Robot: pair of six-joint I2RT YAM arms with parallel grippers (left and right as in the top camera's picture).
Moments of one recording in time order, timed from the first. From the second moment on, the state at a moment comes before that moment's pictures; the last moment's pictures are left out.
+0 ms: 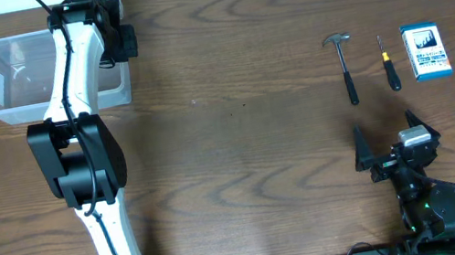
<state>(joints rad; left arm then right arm) -0.02 2.32 2.12 -1.02 0.02 0.01 -0.02 0.01 0.01 -0.06 -0.14 -0.06</state>
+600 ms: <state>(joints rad) -0.02 2.31 2.12 -1.05 0.02 0.01 -0.02 0.01 0.01 -0.06 -0.14 -0.06</state>
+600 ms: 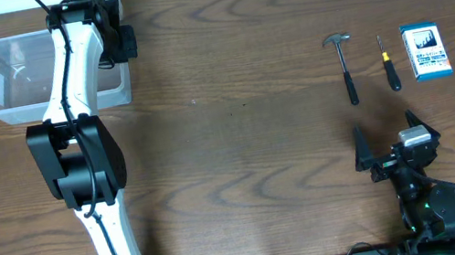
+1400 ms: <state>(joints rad) -0.02 2.31 2.12 -1.06 0.02 0.01 -0.02 0.01 0.01 -0.06 -0.14 -0.06</state>
